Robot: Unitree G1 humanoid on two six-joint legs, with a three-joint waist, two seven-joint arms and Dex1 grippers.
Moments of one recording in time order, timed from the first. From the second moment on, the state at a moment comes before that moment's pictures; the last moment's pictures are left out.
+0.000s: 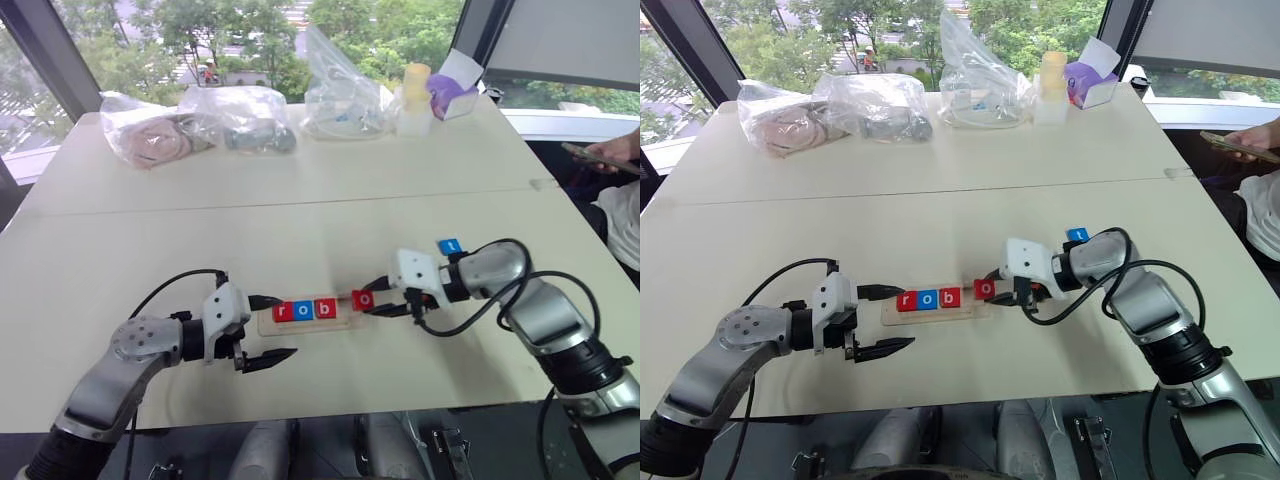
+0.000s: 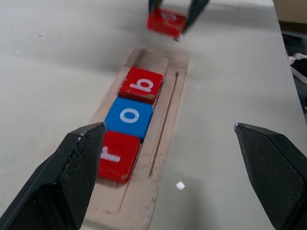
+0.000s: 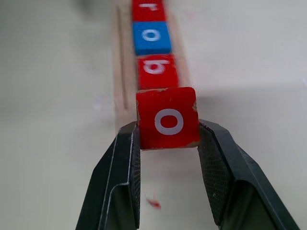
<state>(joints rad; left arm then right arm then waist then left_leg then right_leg) 0.00 0.70 -0.09 -0.37 -0.38 0.30 -0.99 -0.48 -0.73 0.34 -0.17 0.12 0.40 1.23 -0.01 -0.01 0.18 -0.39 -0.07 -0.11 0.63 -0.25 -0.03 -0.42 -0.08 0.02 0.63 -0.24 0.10</state>
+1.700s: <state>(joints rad) 0.04 0.71 -0.08 -0.40 -0.38 0.30 -0.96 -0.57 -0.68 0.34 -0.01 0.02 0.36 1.12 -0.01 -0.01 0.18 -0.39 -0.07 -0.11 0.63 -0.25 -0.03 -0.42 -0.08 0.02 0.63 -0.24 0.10</state>
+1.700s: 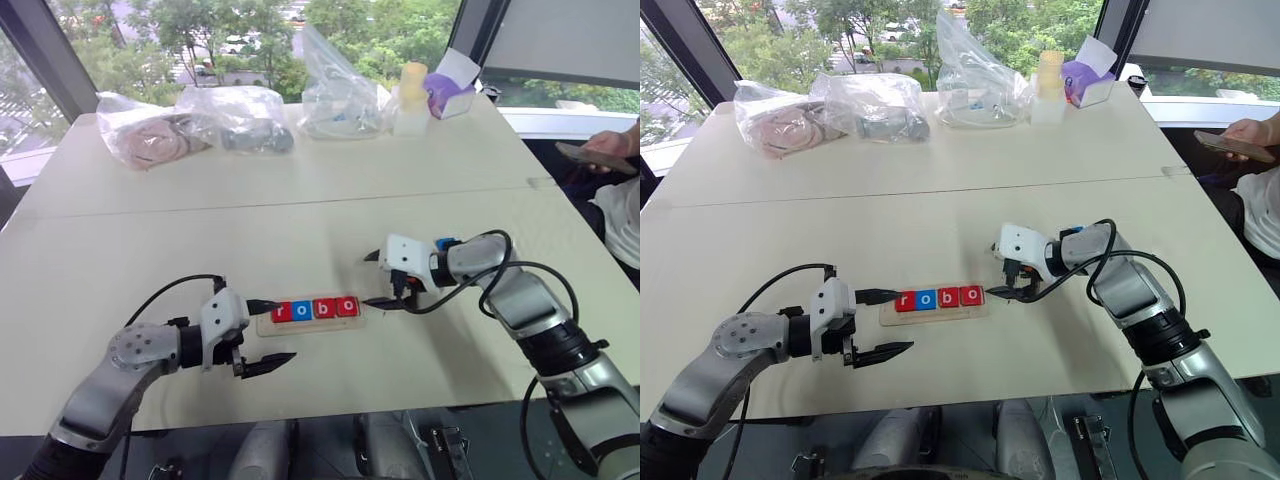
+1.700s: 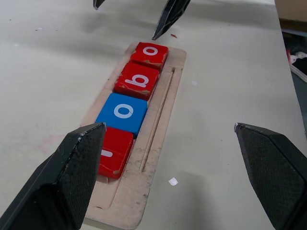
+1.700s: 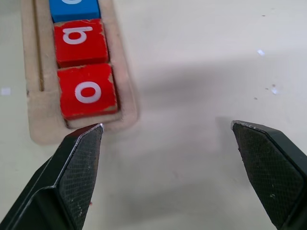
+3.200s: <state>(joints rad) 0.04 0.71 -0.06 -0.45 -0.40 0.34 -0.95 -0.57 -0.63 0.33 -0.01 -0.01 0.39 1.06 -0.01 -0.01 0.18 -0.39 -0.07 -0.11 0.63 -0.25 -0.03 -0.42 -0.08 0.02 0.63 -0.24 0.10</state>
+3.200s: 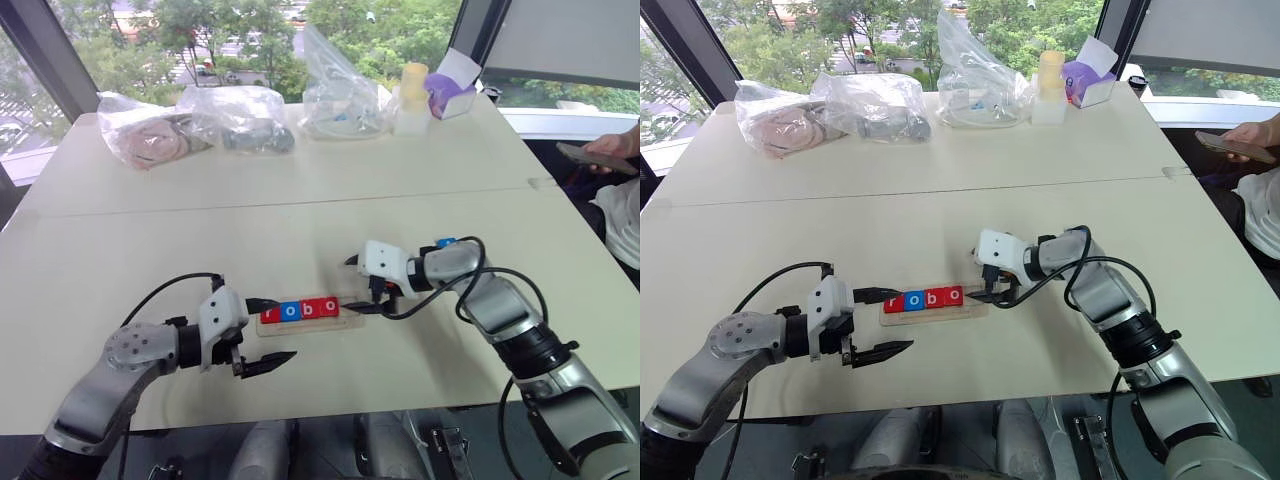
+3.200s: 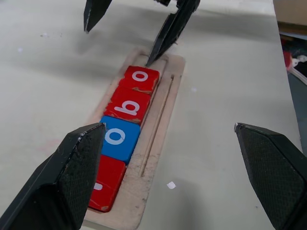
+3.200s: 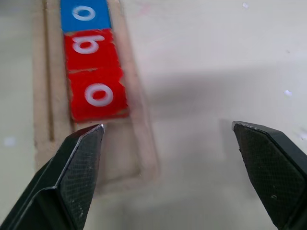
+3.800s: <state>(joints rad) 0.01 0.67 -0.09 -0.41 -0.38 0.32 -0.96 -0.51 -0.48 -0.04 -0.04 -0.06 0.97 0.44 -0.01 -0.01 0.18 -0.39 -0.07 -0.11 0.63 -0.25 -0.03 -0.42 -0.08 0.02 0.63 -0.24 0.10</state>
